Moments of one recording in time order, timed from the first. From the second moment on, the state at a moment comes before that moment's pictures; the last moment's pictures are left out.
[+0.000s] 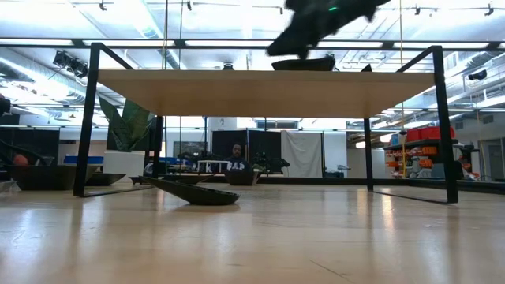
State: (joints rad) left arm 0.06 0.01 1.39 -1.52 -0.07 -0.07; right arm -0.28 1.43 1.21 -0.31 -0.25 -0.19
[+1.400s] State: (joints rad) left arm 0.06 0.01 1.39 -1.52 -0.07 -0.07; right arm -0.09 0.60 0.74 -0.61 -0.14 -0.04
